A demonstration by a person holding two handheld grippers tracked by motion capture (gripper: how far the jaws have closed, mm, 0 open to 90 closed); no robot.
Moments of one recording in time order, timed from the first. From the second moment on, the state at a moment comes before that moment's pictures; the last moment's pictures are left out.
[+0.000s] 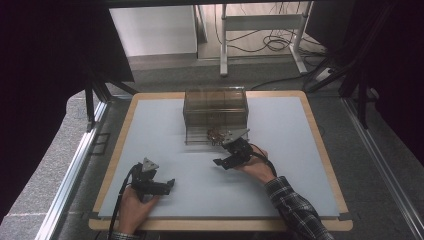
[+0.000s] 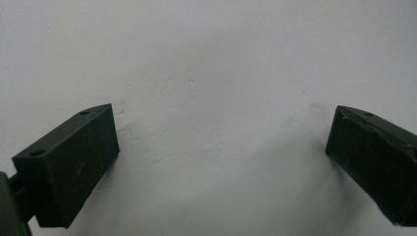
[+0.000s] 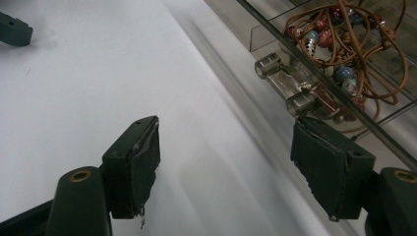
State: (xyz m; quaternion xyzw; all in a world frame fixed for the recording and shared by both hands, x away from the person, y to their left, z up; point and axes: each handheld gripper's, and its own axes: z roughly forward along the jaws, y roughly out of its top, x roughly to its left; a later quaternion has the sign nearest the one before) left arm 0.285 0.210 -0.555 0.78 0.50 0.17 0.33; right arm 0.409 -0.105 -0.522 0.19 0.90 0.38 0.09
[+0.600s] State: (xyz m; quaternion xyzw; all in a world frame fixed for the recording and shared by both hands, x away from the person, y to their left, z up) left arm 0.285 0.210 -0.555 0.78 0.50 0.17 0.33; right arm 0.411 -0.102 -0.526 0.18 0.90 0.39 0.09
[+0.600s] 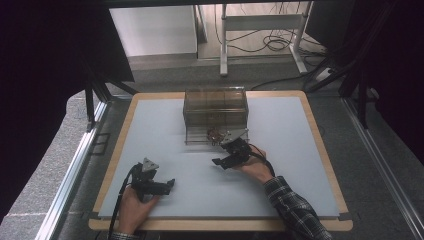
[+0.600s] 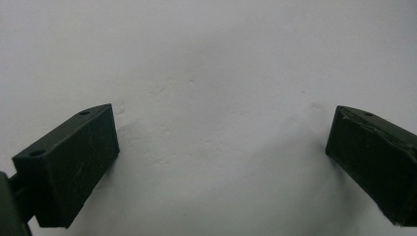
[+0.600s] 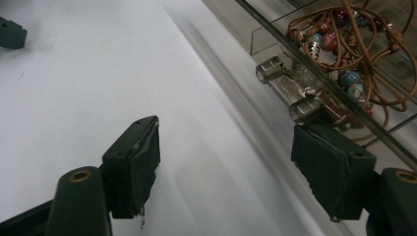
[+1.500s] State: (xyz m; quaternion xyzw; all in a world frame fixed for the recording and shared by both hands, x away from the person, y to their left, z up) left arm 0.285 0.210 -0.555 0.78 0.50 0.17 0.33; right arm 0.414 -0.102 -0.523 0.18 0.89 0.40 0.10
